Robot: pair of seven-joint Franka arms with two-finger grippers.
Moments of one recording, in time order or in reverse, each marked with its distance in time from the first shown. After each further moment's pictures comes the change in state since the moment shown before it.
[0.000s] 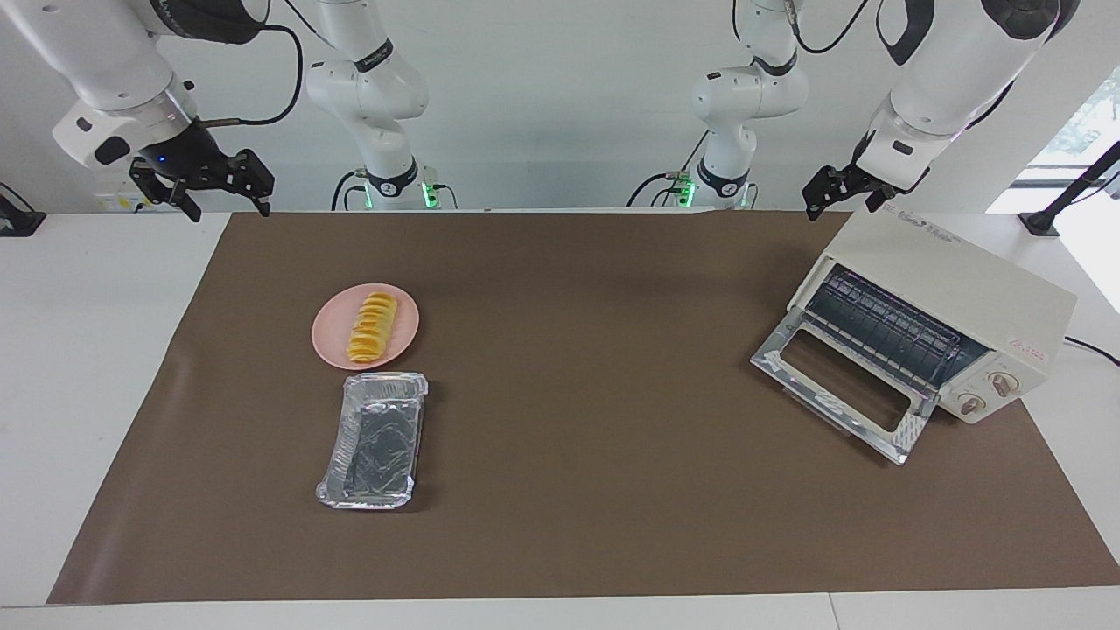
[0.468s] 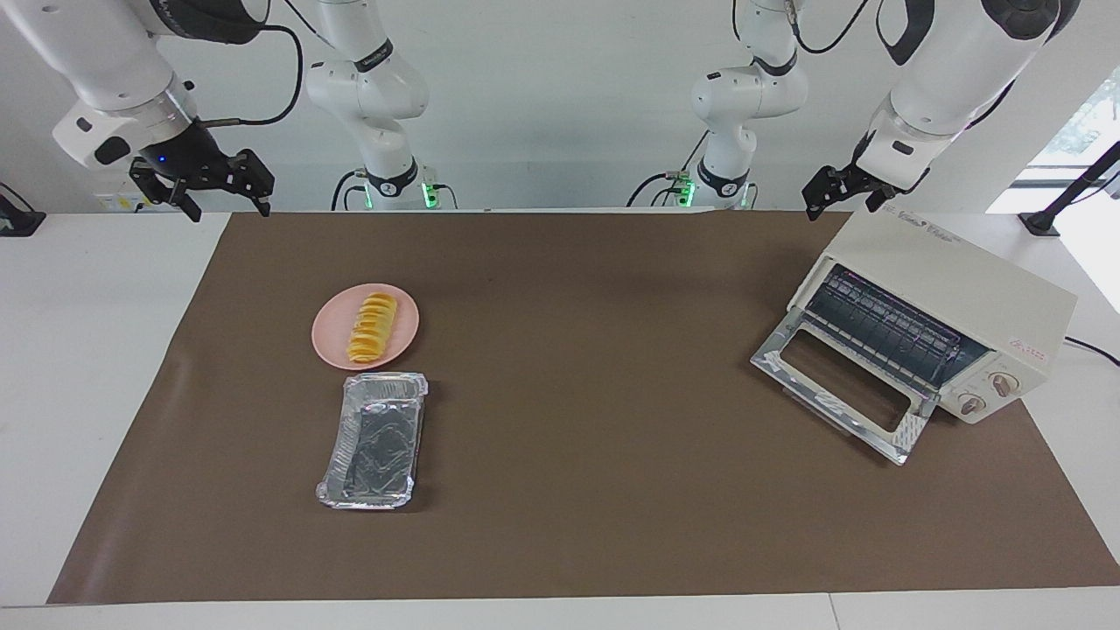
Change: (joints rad) left arm 0.000 0.000 0.000 0.000 0.000 0.000 0.000; right arm 0.000 0.000 0.000 -0.005 0.000 -0.004 0.000
